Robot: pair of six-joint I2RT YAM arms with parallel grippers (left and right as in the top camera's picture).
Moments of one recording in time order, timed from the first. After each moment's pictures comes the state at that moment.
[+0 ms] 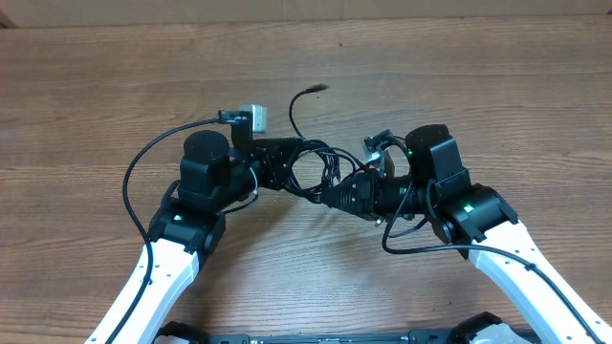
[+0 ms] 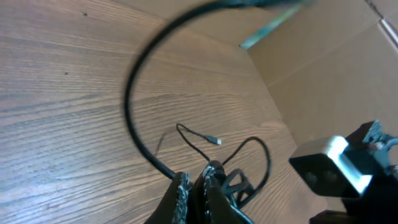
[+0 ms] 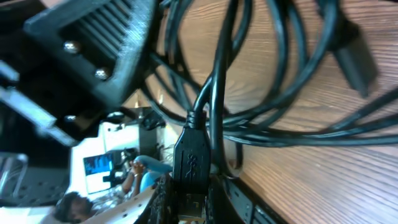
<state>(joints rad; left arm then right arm) -0.33 1.18 0.75 0.04 0.50 -0.56 0.43 1.22 0.90 -0.41 -0.88 0.82</state>
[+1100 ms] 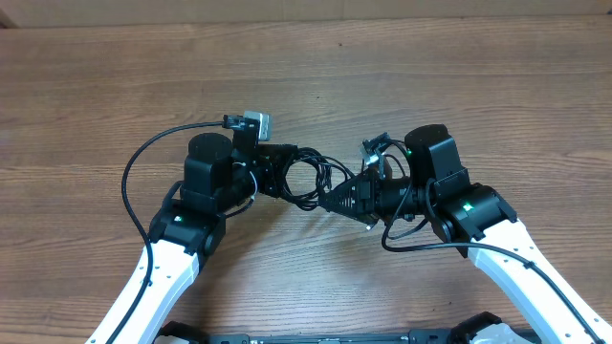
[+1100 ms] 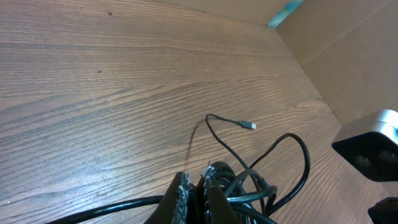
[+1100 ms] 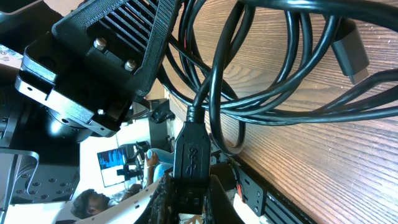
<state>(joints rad) -0.33 1.18 0.75 -0.05 0.43 -0.40 0.43 1.23 0.89 -0.44 -0.92 0.85</state>
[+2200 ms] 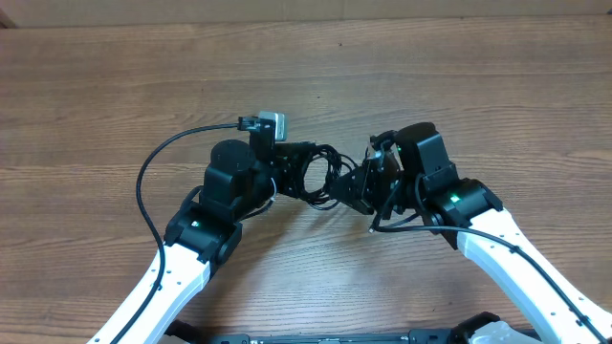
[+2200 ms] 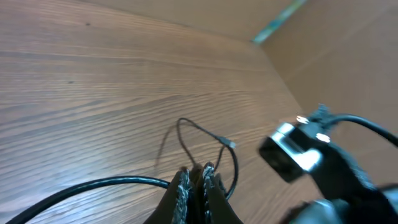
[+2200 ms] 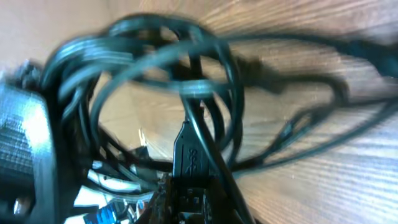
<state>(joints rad) -0.47 1.18 0.75 0.05 0.34 -0.53 0.44 1.31 0.89 -0.40 -0.69 0.99</state>
